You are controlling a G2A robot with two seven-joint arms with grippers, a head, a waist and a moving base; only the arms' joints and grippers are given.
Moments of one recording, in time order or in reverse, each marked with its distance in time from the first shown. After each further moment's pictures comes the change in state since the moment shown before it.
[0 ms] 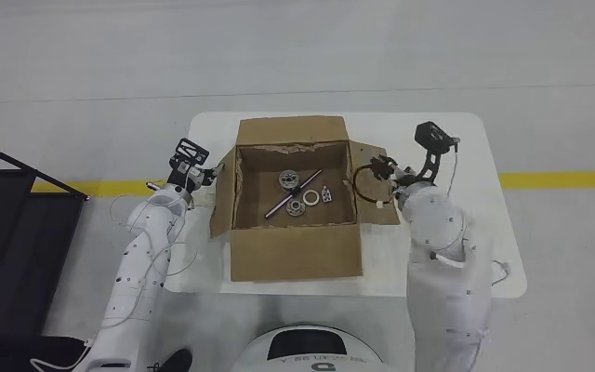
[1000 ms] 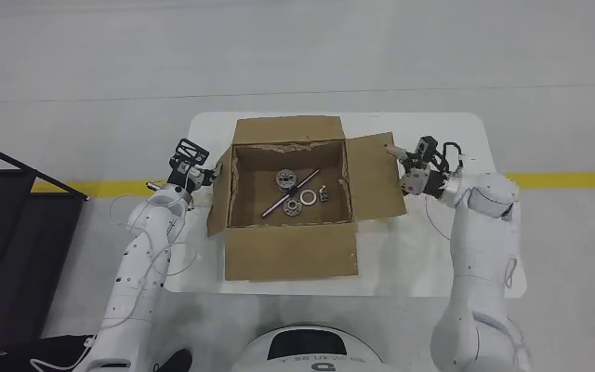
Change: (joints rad) left arm 0.000 0.000 0.000 0.000 0.000 0.000 0.000; right arm 0.396 0.205 0.292 0.923 0.984 -0.081 0.485
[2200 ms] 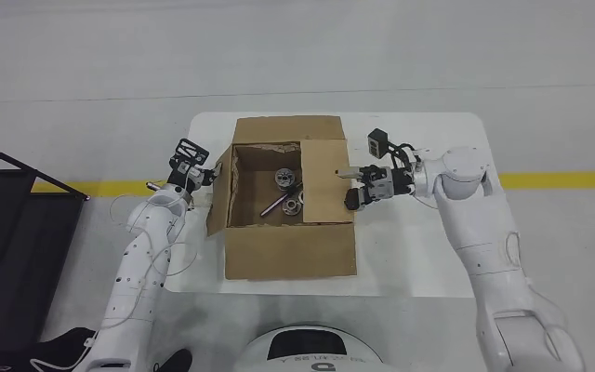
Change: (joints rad) left arm 0.000 0.000 0.000 0.000 0.000 0.000 0.000; right arm 0.013 0.262 -0.593 -0.242 0.169 -0.063 -0.065
